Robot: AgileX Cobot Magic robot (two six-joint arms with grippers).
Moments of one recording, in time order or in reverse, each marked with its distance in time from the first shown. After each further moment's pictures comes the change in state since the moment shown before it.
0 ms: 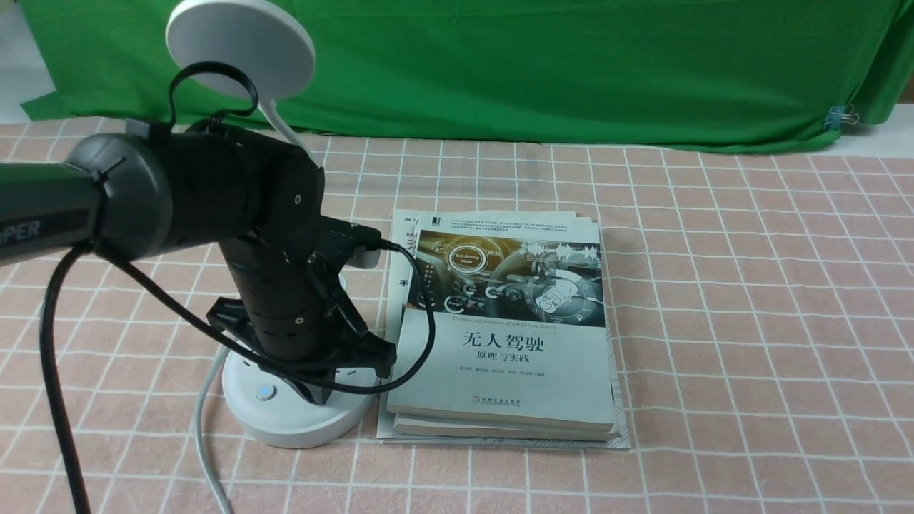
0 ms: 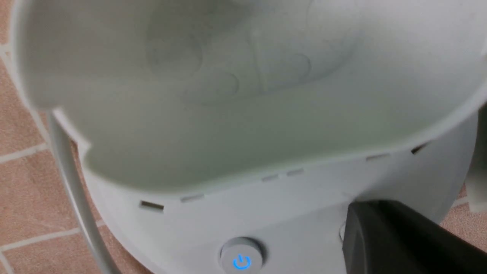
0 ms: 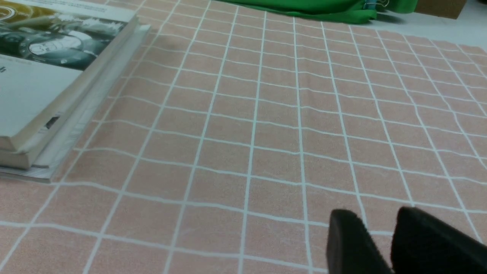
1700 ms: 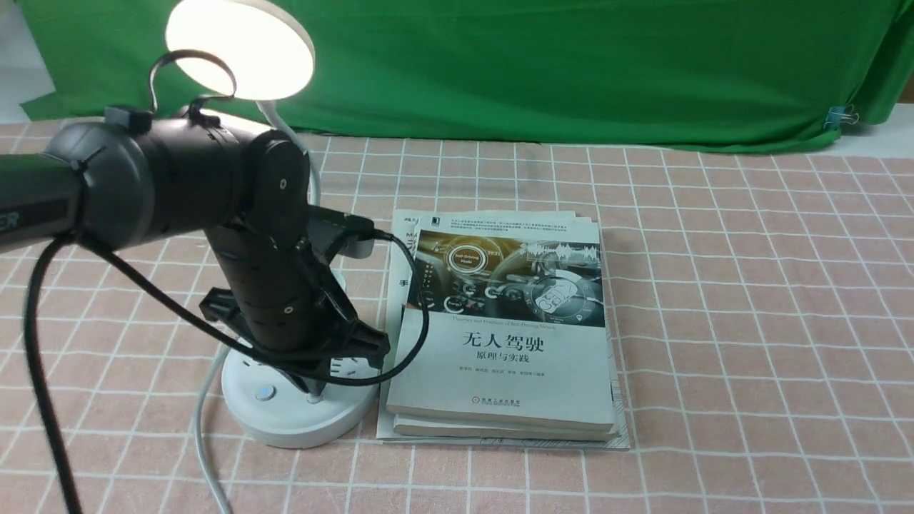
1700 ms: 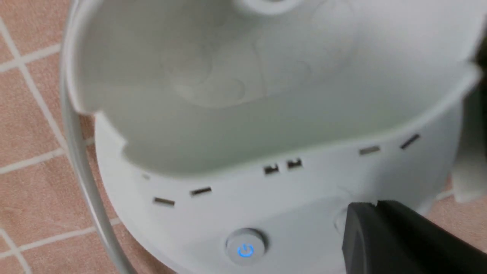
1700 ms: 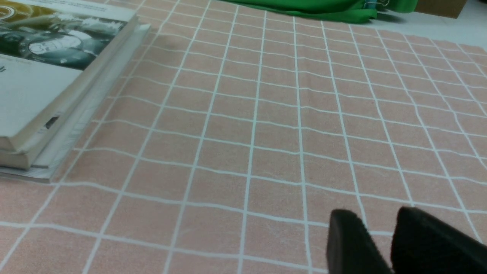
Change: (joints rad) right arm 0.000 0.000 0.000 0.000 0.000 0.000; left arm 0.015 -0.040 -0.011 -0.019 0.018 0.048
